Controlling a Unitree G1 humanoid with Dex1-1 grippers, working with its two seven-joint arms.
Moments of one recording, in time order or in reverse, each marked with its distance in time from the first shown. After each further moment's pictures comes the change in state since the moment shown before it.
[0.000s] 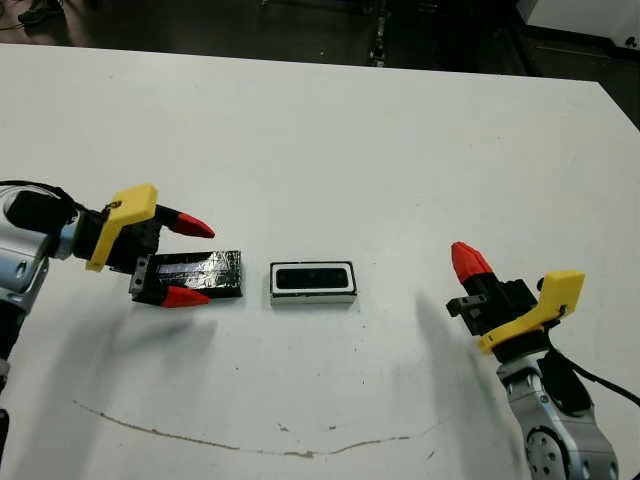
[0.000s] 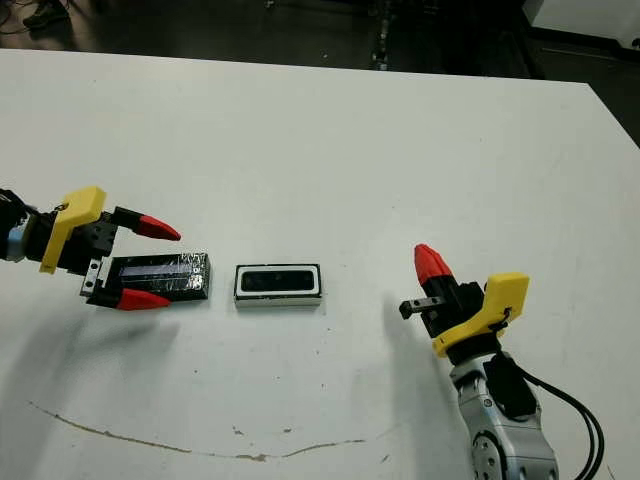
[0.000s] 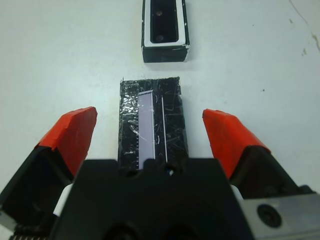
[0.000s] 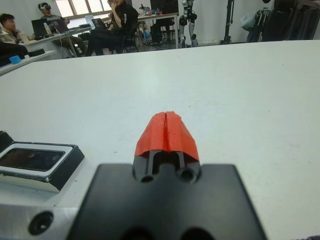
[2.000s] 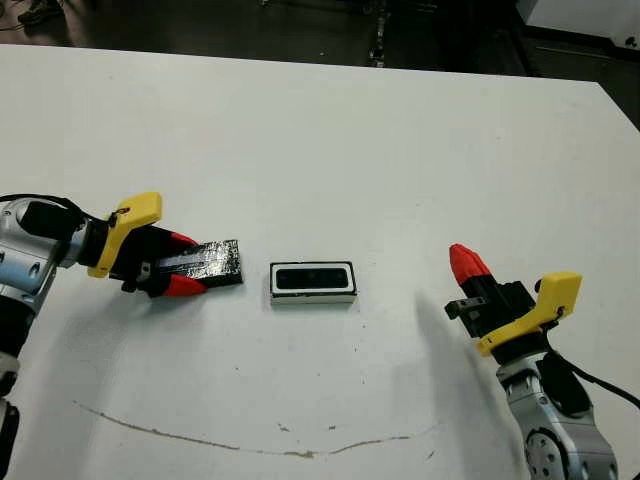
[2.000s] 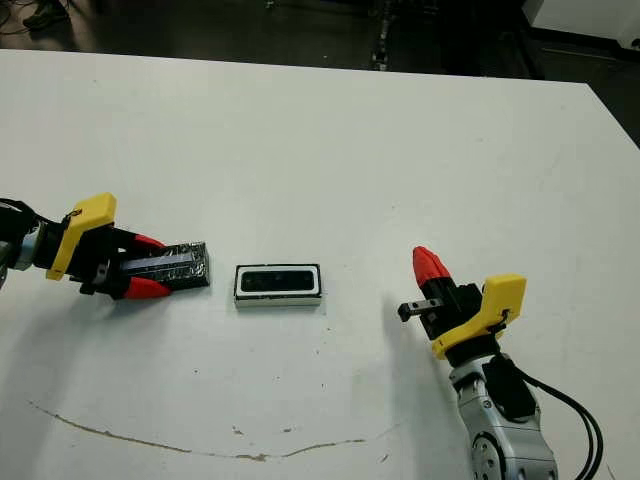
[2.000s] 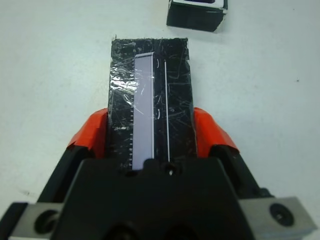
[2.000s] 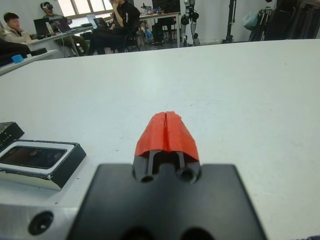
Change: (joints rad) left arm -0.001 -0.025 -0.016 0.088 0.047 0.082 0.062; right arm 0.002 0.000 0.002 0.002 0.000 0.000 0.009
